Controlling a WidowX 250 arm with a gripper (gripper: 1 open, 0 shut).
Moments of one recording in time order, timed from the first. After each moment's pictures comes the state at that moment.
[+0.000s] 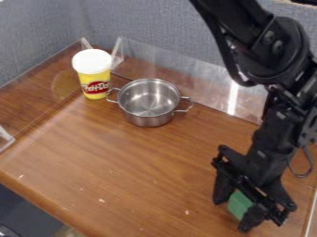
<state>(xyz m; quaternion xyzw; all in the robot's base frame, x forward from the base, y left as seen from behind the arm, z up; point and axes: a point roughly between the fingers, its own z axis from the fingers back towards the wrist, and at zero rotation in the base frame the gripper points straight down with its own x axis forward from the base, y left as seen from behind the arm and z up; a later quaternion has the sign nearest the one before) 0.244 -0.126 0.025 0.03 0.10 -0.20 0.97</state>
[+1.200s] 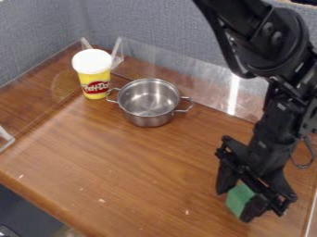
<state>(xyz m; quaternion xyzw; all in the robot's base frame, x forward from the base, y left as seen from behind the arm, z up) 0.255 -0.124 0.029 0.03 0.08 -0.22 0.97</state>
